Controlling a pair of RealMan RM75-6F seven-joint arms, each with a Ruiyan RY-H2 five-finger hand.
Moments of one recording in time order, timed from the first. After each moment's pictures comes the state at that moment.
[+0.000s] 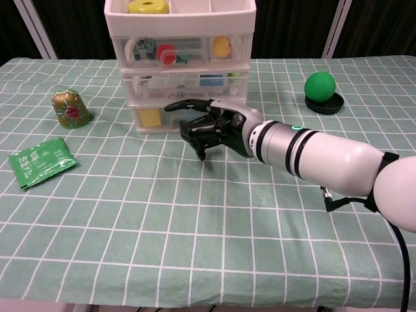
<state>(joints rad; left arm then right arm) -0.03 -1.29 -0.04 -1.45 1.50 1.56 0.03 0.81 -1.89 0.33 -1.21 -1.27 0.62 0.91</state>
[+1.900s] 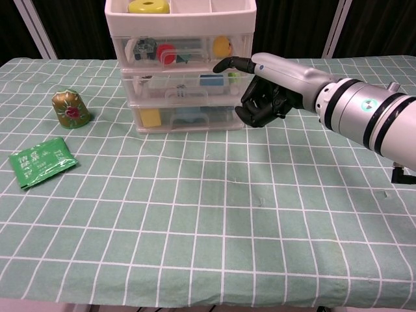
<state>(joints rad) -0.03 -1.29 -0.04 -1.44 1.50 1.56 0.02 0.73 -1.64 0.24 -1.58 -1.13 0.95 -0.19</state>
